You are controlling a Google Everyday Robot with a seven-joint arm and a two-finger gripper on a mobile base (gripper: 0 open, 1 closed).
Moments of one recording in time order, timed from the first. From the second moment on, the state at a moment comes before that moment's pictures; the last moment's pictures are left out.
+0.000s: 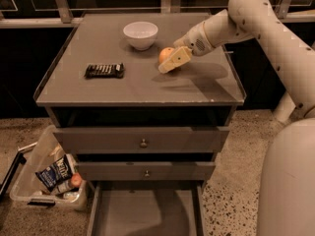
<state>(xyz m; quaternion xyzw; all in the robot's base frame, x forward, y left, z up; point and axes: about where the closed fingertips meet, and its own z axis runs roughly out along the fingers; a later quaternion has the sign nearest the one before) 0.735 -0.068 0.865 -0.49 0.75 0.24 0.37</state>
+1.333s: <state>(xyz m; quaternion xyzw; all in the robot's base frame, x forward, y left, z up) 0.735 -0.068 0.865 -0.49 0.75 0.24 0.37</state>
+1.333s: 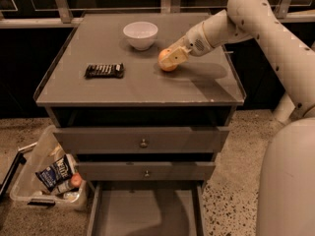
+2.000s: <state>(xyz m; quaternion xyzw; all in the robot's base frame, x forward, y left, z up) 0.702 -0.067 0.882 -0.52 0.74 0.23 0.36</state>
